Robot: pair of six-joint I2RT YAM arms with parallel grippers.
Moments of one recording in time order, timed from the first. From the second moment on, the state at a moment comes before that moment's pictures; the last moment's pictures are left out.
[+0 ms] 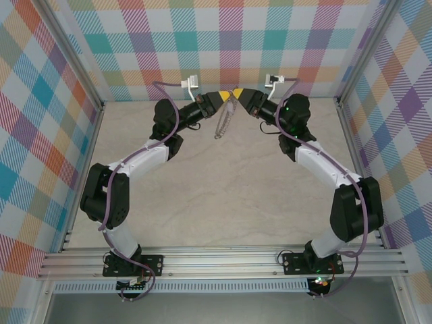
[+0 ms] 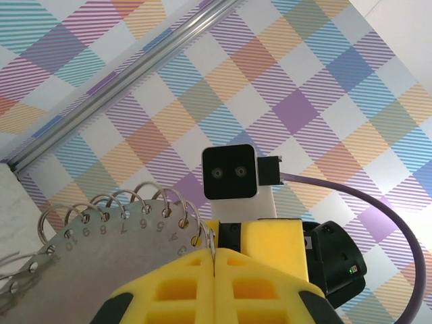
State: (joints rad) left arm -0.45 1.75 1.30 0.83 0.67 -1.18; right arm 0.36 1.57 1.21 0.60 -0.66 1.09
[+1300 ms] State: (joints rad) left arm -0.39 1.67 1.36 0.48 0.74 -0.92; right arm 0.23 1.70 1.39 0.53 -0.96 1.12
